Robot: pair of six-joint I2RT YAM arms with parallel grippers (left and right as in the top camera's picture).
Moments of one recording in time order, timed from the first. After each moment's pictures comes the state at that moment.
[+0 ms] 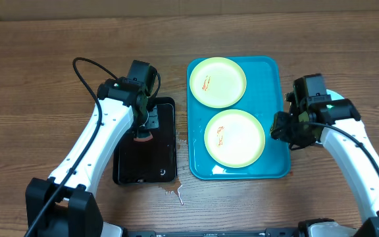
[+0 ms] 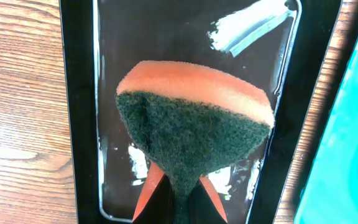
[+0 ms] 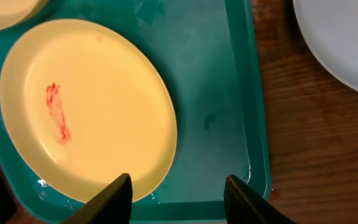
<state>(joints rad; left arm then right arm) -0.28 1.63 1.29 -1.12 -0.11 -0.42 0.13 1.43 1.05 -1.00 -0.15 0.35</state>
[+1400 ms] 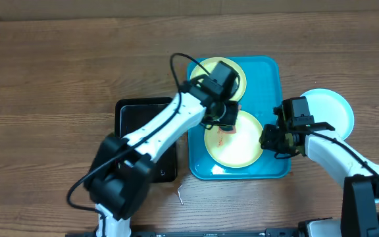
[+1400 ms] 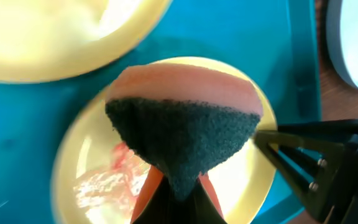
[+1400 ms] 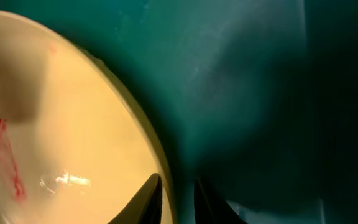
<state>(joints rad) -0.66 1.96 1.52 -0.76 0.24 -0.47 0.13 1.56 0.73 -0.46 -0.25 0.38</state>
